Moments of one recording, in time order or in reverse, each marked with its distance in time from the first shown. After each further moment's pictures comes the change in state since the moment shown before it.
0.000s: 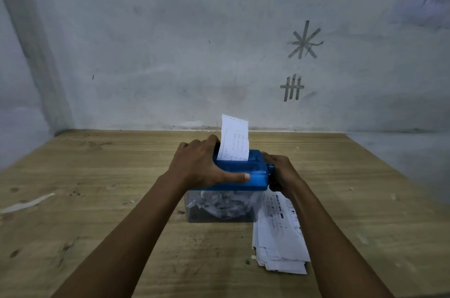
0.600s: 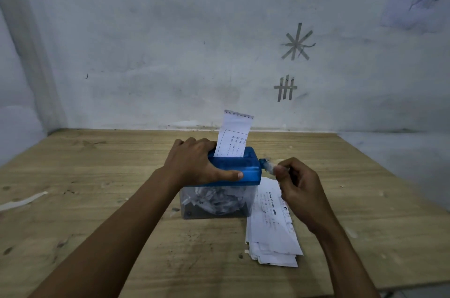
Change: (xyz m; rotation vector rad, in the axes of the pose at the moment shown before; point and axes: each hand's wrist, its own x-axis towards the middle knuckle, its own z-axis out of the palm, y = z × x) left_hand -0.006 0.010 -0.008 0.100 -0.039 0.045; right_hand -0.114 0.000 -0.025 -0.171 0.104 -0.598
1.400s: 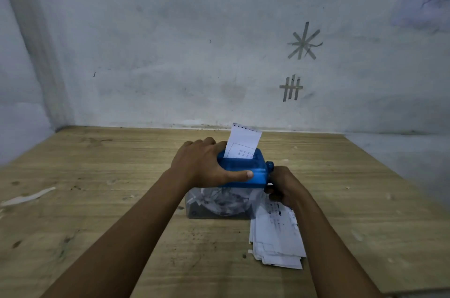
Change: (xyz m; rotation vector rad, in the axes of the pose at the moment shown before) left_hand -0.005 0.001 0.006 0.055 0.002 0.019; right_hand 0.066 0.064 0.041 0.130 -0.144 0.712
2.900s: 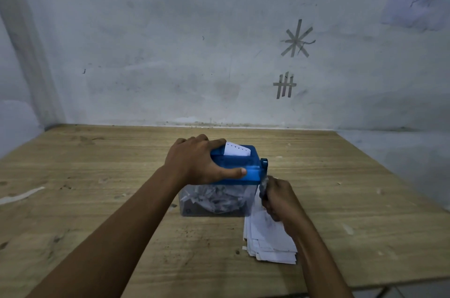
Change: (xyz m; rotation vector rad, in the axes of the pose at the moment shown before) left_hand 0.001 0.004 -0.004 -0.045 -0.041 -0.048; right_hand -0.070 0.017 0.005 -0.128 0.117 -0.135
